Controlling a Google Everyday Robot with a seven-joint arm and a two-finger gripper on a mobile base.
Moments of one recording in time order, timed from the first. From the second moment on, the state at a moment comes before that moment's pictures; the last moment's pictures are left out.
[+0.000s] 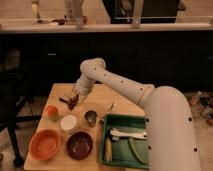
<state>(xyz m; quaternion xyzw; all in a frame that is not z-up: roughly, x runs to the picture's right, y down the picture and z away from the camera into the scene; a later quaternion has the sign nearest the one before) -0.161 0.048 0.836 -0.24 -0.33 -0.27 0.87</state>
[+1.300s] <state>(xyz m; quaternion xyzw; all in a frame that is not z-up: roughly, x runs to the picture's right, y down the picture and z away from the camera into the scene) -0.257 0.068 0.737 -0.20 -0.41 -0.44 0.77</state>
